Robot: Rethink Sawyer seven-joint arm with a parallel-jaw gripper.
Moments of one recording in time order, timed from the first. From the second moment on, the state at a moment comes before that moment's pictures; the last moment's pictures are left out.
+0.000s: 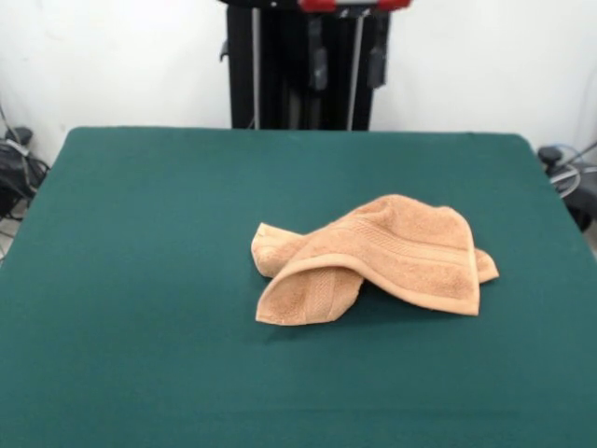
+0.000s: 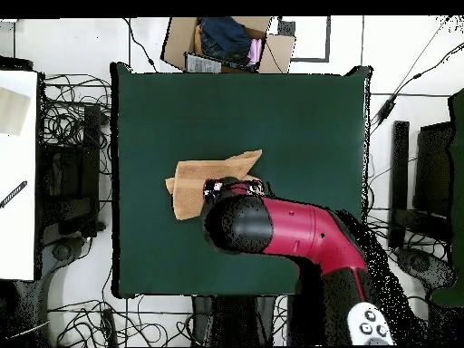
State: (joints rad) arm -0.48 -1.04 0.29 1.97 -0.08 0.50 1.57
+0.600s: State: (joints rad) arm -0.64 -0.92 0.29 1.84 -0.15 0.63 1.57
